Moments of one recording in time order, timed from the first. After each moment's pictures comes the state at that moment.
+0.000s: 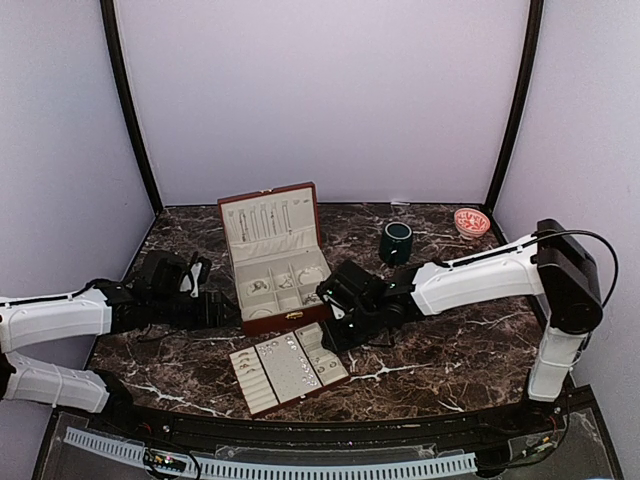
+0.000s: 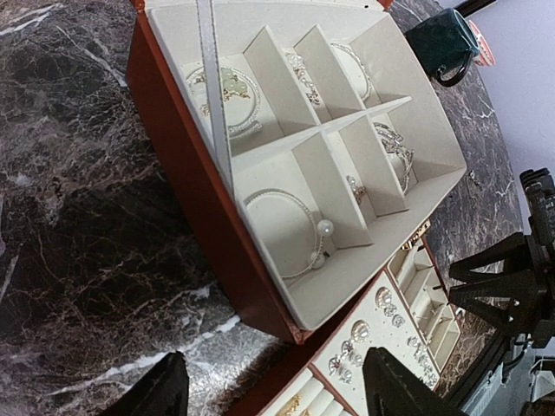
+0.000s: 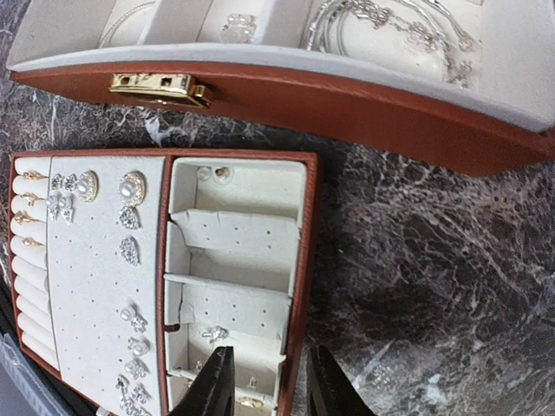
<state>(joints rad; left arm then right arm) -0.57 1.09 0.51 -0.20 0.19 -0.61 1.09 1.82 1.15 -0.38 -0.01 0.58</state>
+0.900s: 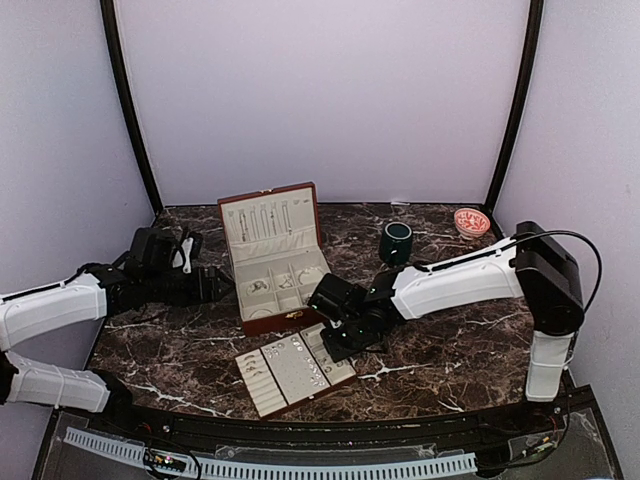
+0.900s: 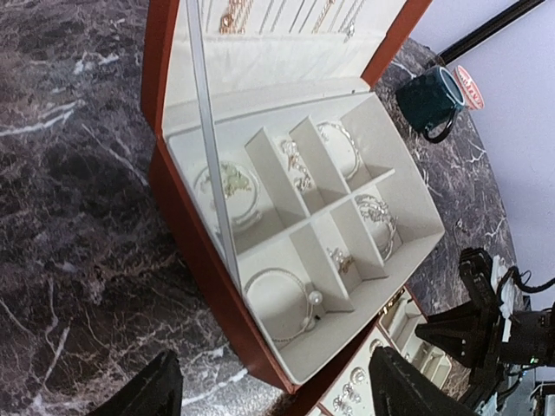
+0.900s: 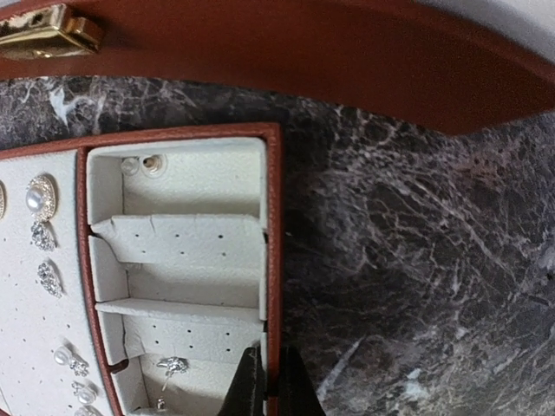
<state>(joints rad) -0.47 1.09 0.61 -0.23 0.20 -0.54 1.14 1.94 1.26 -0.55 0.14 0.61</state>
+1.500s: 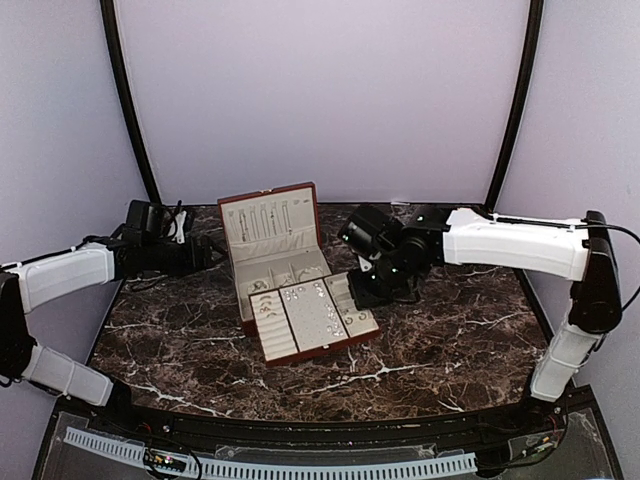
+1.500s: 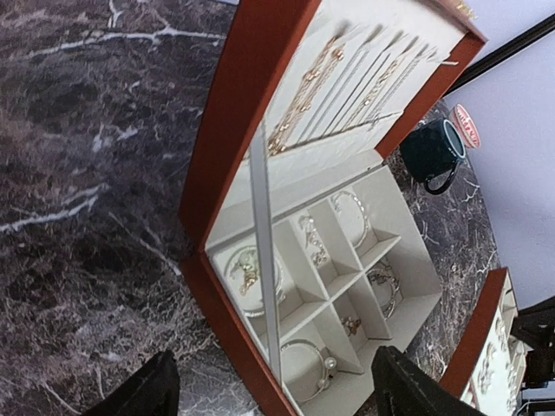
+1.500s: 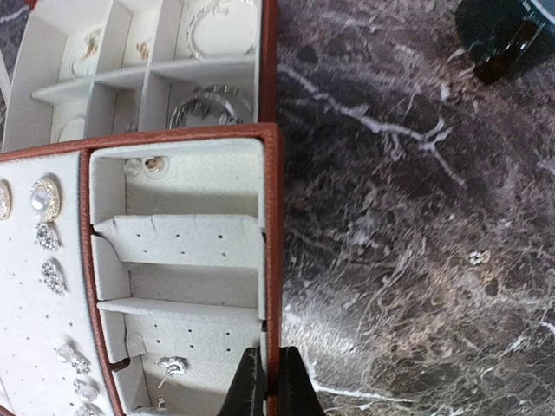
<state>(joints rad) -0.26 1.29 0.79 -0.21 0.38 -0.42 1.03 1.71 1.42 -0.90 0.16 0.66</state>
